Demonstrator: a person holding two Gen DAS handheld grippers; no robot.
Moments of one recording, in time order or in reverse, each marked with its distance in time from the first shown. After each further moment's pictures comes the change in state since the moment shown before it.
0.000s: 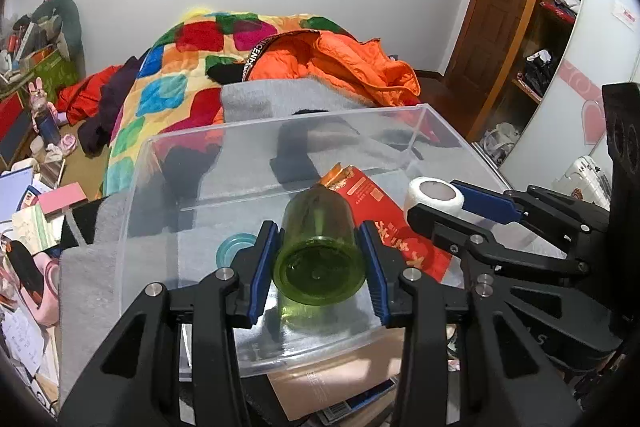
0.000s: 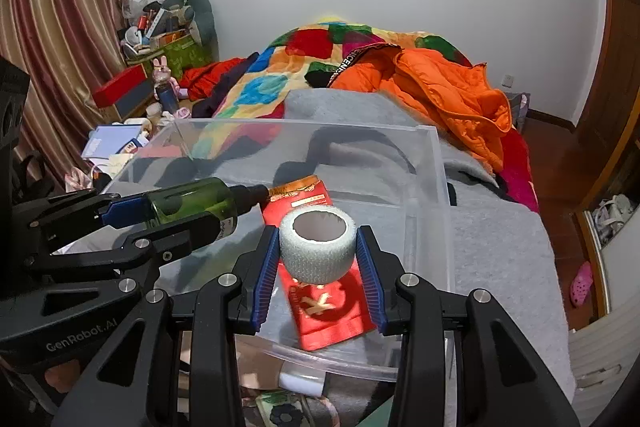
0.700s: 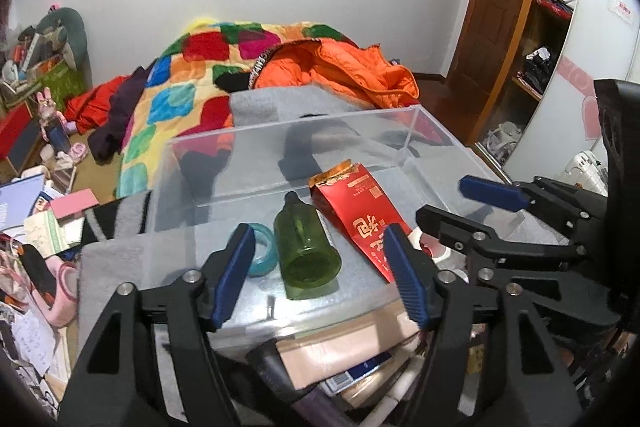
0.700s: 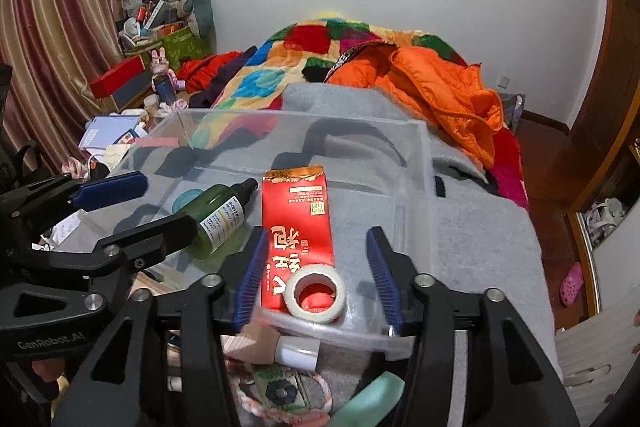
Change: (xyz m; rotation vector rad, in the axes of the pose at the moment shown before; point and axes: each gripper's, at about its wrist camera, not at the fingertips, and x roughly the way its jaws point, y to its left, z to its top) left arm -0.029 -0.004 -0.009 0.028 -0.041 0.037; right arm -0.019 0.001 -0.006 -0.012 0.005 -0.020
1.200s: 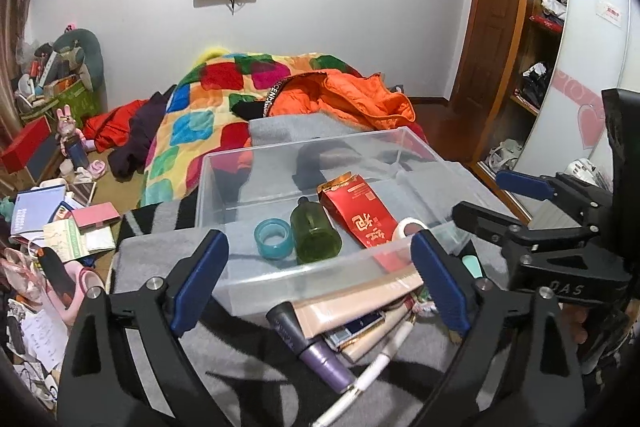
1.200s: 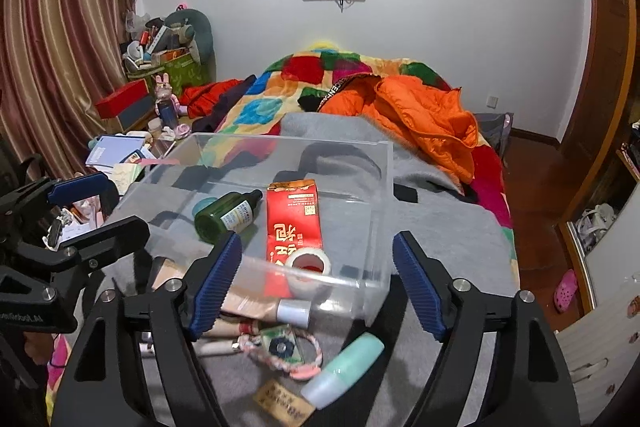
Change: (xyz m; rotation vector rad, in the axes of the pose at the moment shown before) left arm -0.063 -0.002 -0.020 0.010 -0.105 0.037; right arm -0.060 -0.003 -0.016 0.002 -0.101 -0.016
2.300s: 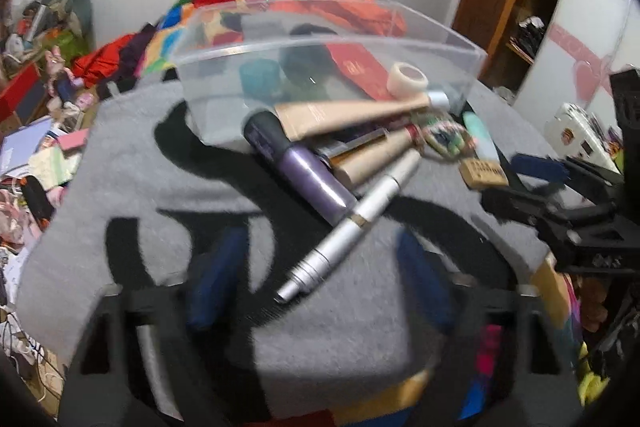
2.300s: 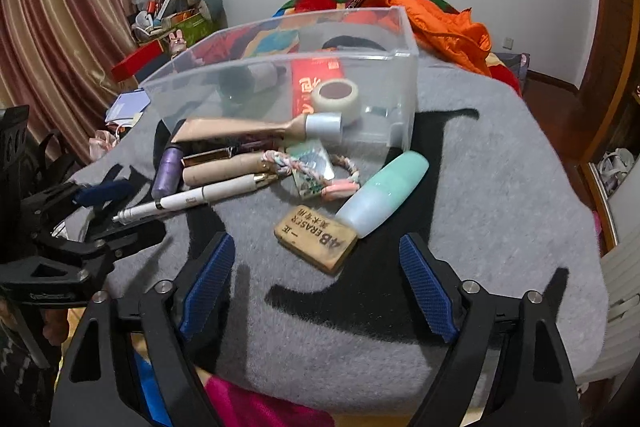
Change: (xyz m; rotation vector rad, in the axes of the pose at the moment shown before) left arm 0.011 -0.007 -0.117 -0.013 0.222 -0.054; right arm 0.001 0.008 -0.111 0.061 0.176 0.092
